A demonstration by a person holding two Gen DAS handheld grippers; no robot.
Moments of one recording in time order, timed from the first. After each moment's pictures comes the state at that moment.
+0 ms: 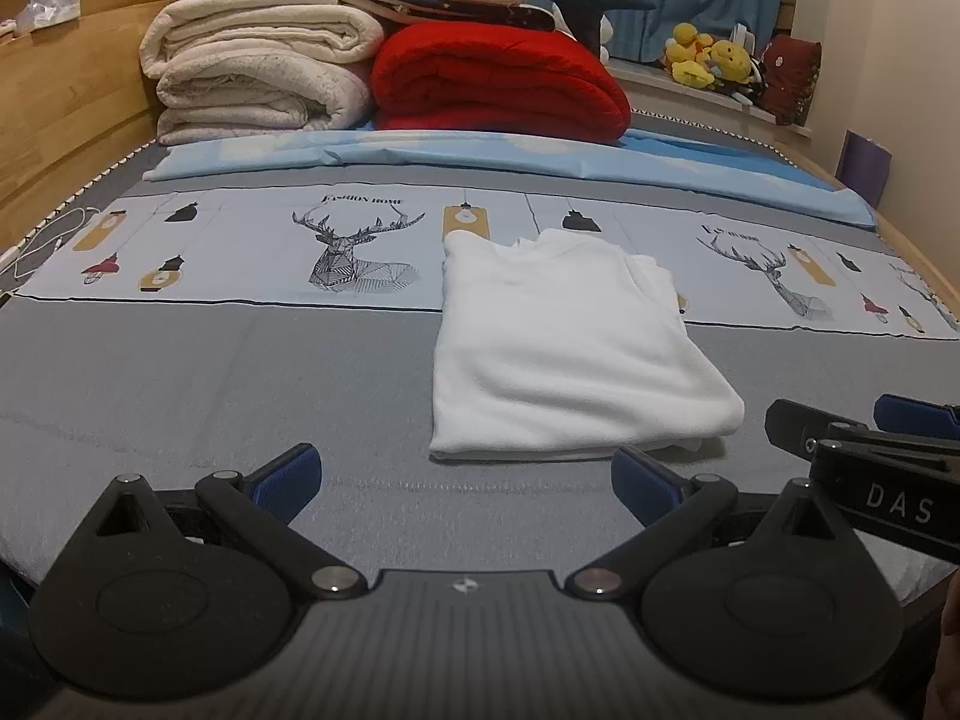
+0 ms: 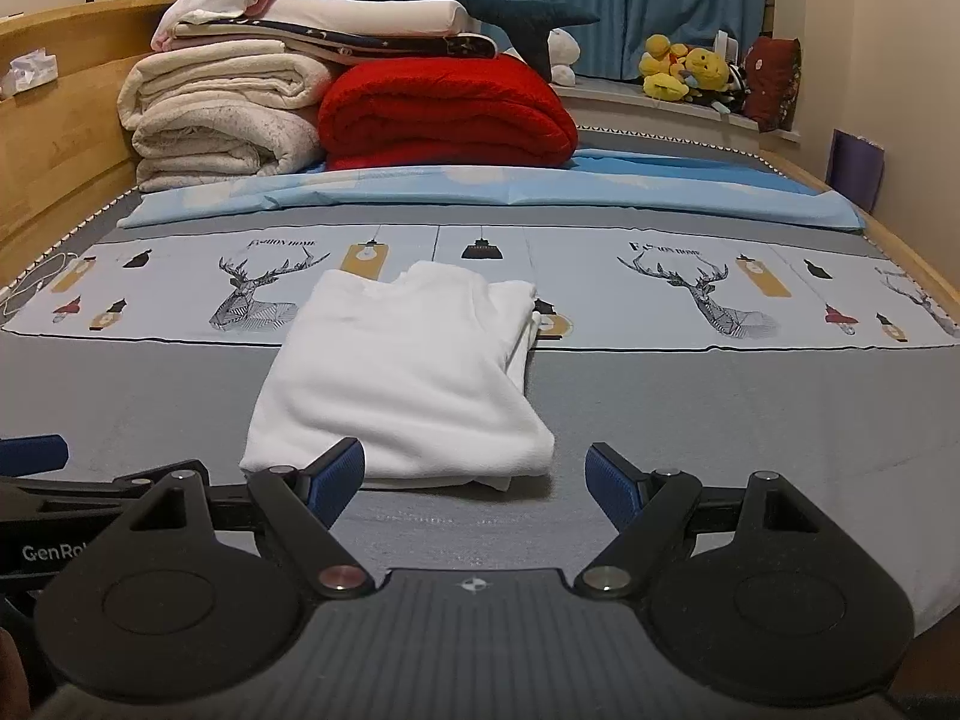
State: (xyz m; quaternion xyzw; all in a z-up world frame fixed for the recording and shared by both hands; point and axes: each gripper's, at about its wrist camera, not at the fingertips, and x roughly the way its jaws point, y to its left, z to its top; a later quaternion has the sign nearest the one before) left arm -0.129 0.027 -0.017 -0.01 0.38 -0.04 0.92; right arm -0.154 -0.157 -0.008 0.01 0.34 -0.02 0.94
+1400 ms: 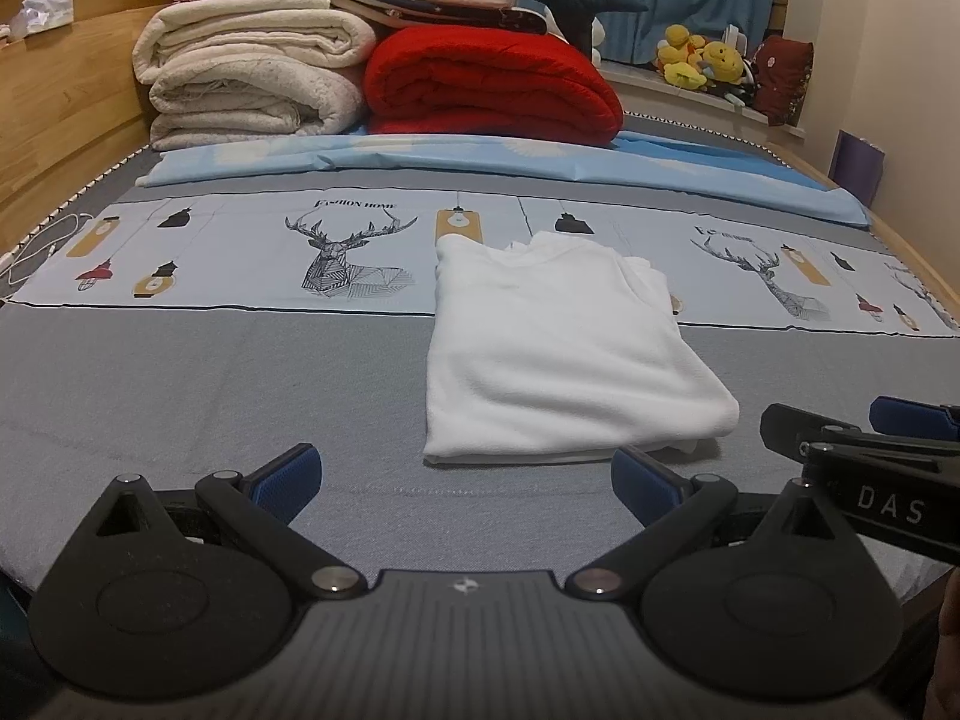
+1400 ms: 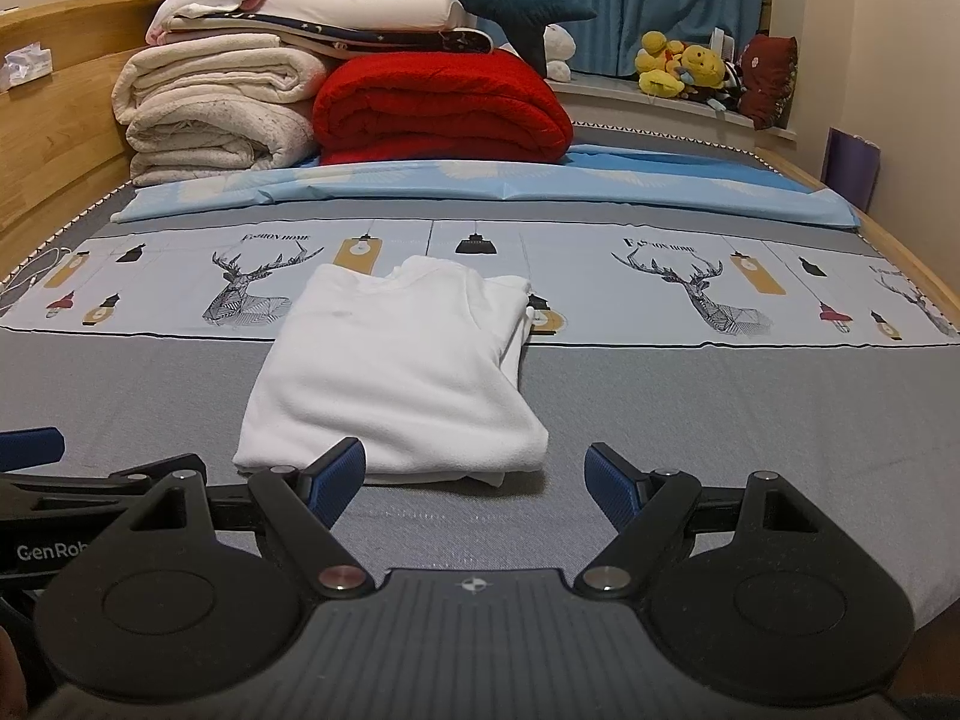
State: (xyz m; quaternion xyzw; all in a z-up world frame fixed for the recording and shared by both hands) left arm -0.127 0.028 -0.018 0.00 0.38 -0.05 0.92; right arm -0.154 -0.158 -0.010 0.01 0.34 -0.03 0.94
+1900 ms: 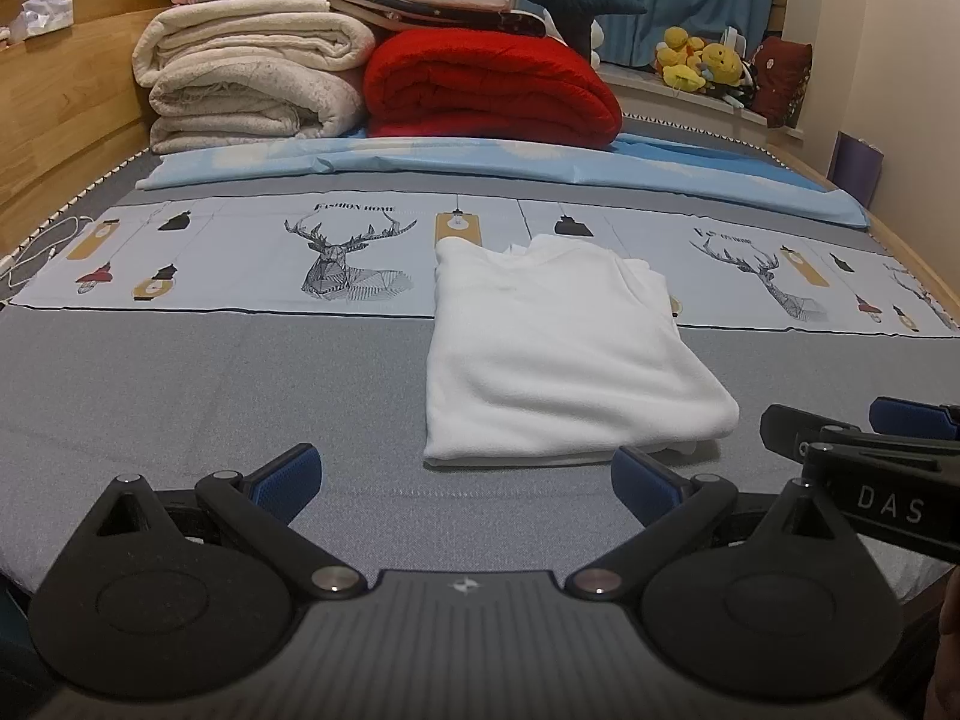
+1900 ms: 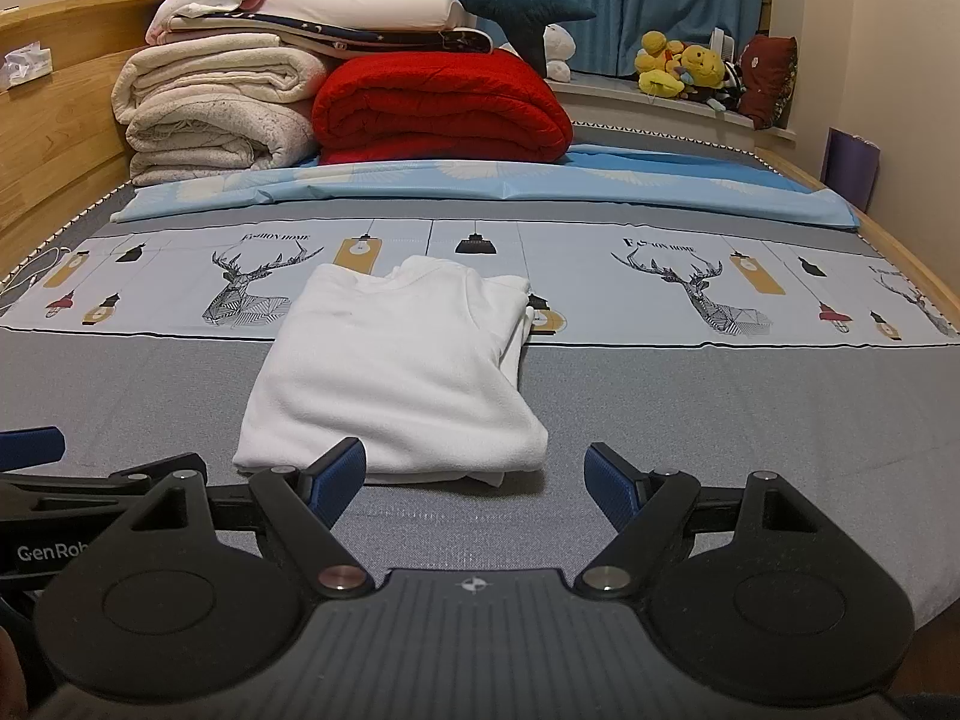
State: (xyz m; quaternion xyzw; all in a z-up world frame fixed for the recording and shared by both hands) left arm -0.128 0.029 -0.018 0.00 0.38 -0.05 0.93; right arm -0.154 -0.158 -0.010 0.01 0.34 -0.03 0.94
